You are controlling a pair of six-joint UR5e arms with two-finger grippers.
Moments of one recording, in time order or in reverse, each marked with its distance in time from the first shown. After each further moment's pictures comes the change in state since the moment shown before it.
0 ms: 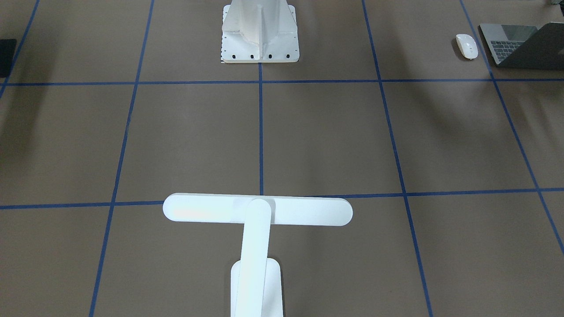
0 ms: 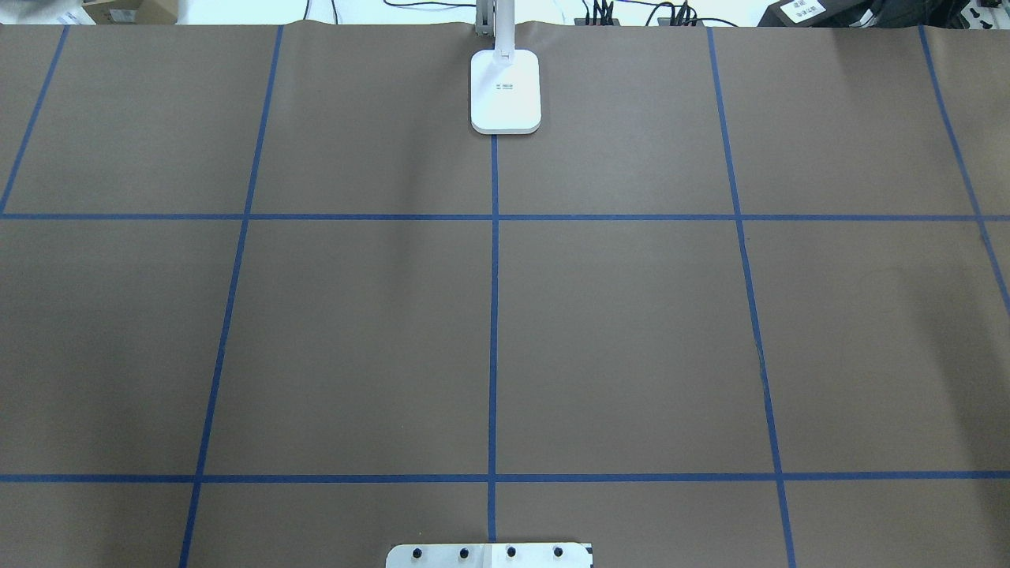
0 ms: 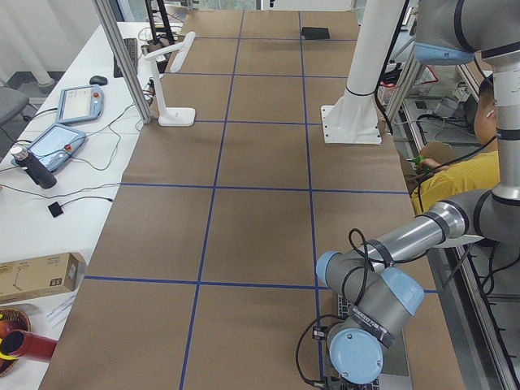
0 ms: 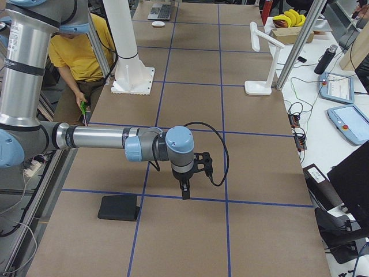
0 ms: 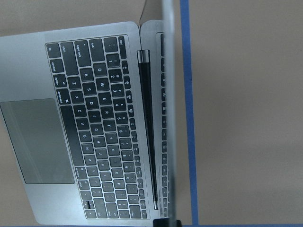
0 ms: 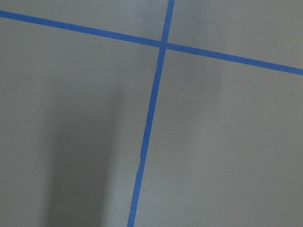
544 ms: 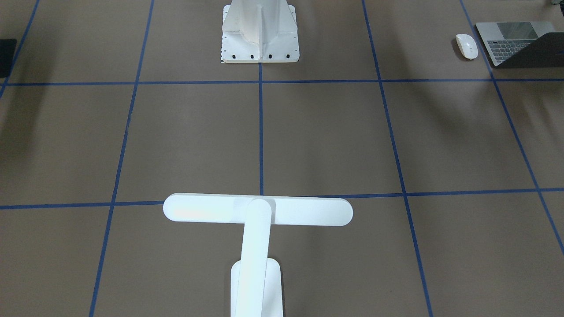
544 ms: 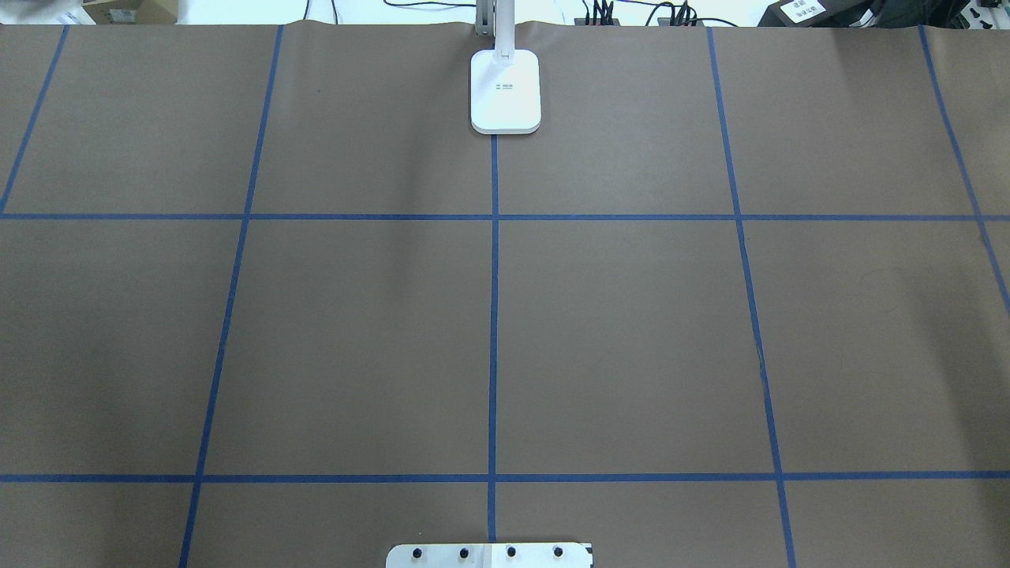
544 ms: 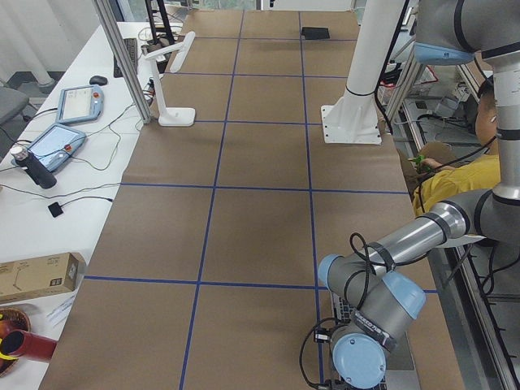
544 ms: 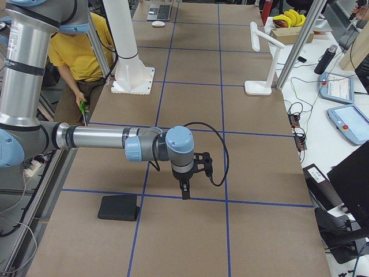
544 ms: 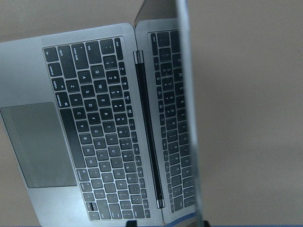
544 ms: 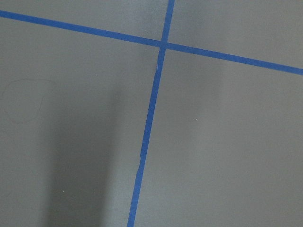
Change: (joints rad) left arm -0.001 0.014 0.043 -0.016 -0.001 -0.003; right arm 0.000 0.000 -0.001 0.000 -0.001 0.000
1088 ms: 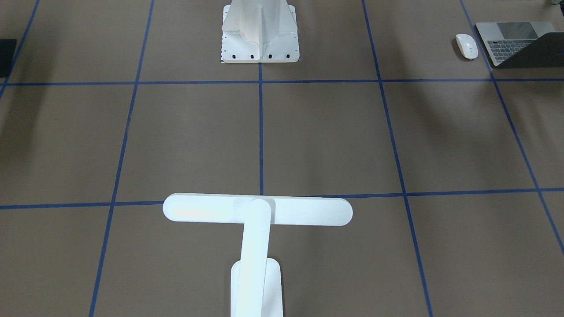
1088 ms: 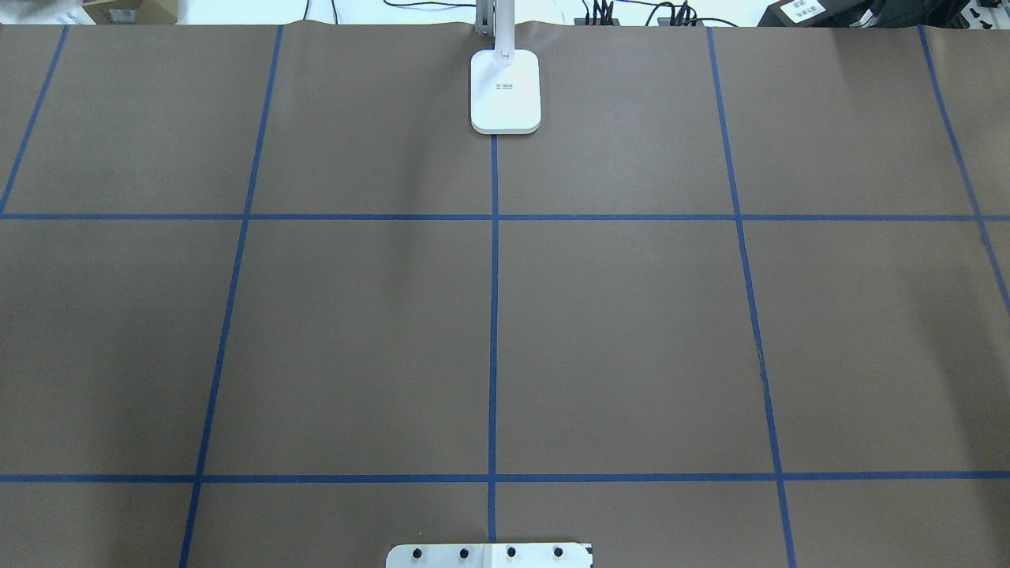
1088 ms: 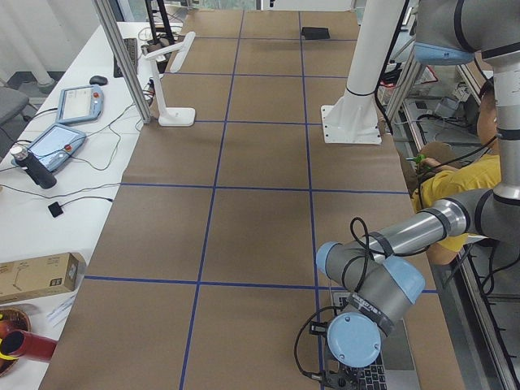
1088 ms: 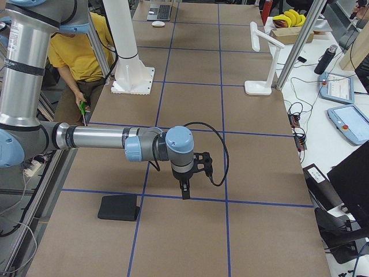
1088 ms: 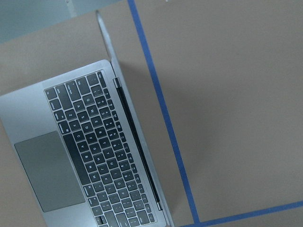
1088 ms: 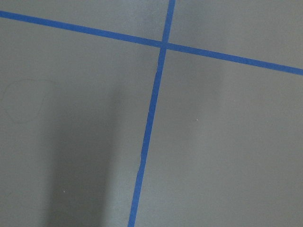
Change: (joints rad) left arm 0.001 -0.004 -0.051 0.002 0.035 -0.004; right arm 0.000 0.000 0.000 0.000 0.001 0.000
